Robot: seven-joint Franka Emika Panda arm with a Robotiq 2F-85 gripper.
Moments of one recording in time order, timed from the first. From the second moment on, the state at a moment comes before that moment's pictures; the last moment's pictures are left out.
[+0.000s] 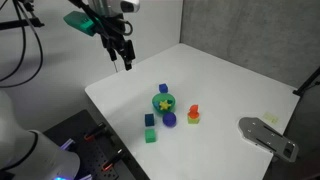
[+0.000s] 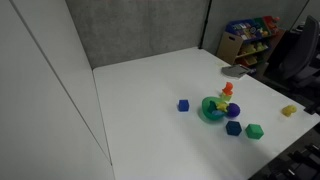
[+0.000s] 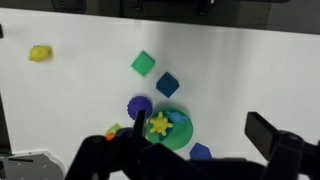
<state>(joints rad) 0.00 -0.61 0.00 -2.52 -0.01 1.88 -0.02</state>
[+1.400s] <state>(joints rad) 0.00 -0.58 0.00 -2.51 -0.01 1.91 -0.02</state>
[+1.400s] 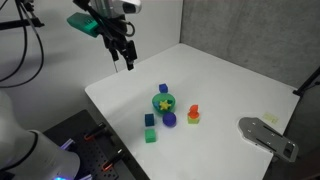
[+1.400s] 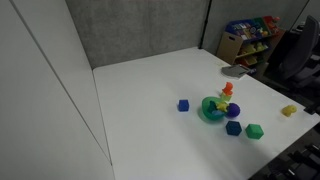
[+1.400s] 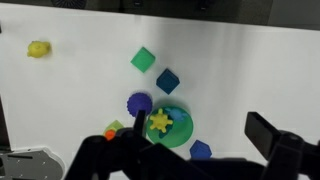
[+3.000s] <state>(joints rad) 0.00 0.11 0.01 -2.23 -0.02 2.30 0.08</state>
